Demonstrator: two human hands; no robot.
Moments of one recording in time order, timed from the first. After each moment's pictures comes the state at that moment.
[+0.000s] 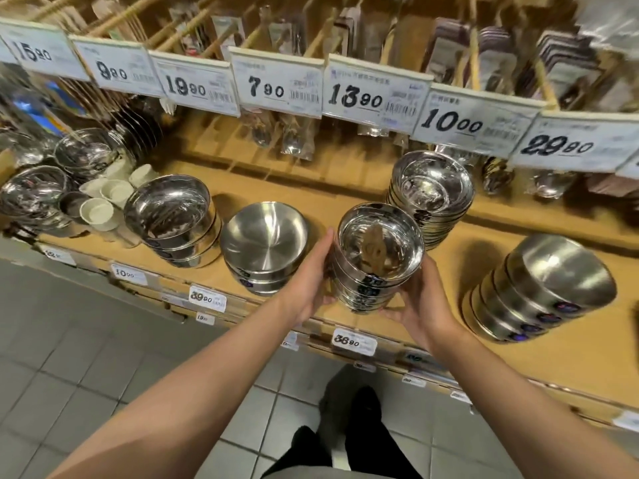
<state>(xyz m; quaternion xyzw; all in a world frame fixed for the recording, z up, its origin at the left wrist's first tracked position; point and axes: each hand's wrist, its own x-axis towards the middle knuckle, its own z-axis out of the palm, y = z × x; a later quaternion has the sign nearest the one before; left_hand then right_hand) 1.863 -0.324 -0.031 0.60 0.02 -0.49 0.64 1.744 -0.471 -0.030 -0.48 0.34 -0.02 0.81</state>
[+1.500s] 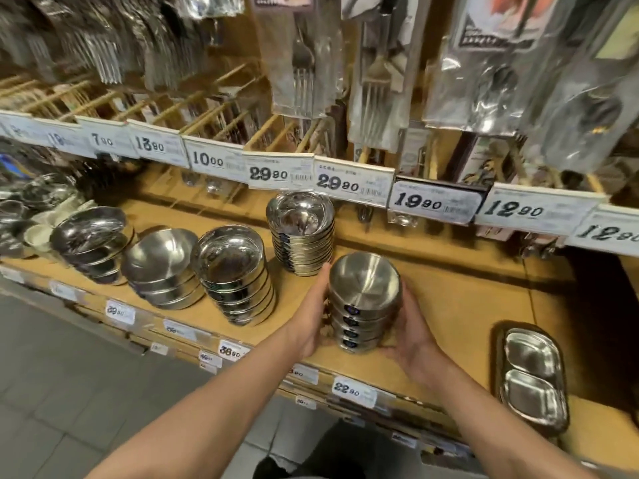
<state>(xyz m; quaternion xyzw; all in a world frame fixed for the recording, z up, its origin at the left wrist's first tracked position) 1.704 -0.517 -0.010 0.63 0.04 -0.46 0.62 1.613 -0.658 -0.025 -0.48 0.37 0.03 0.80</state>
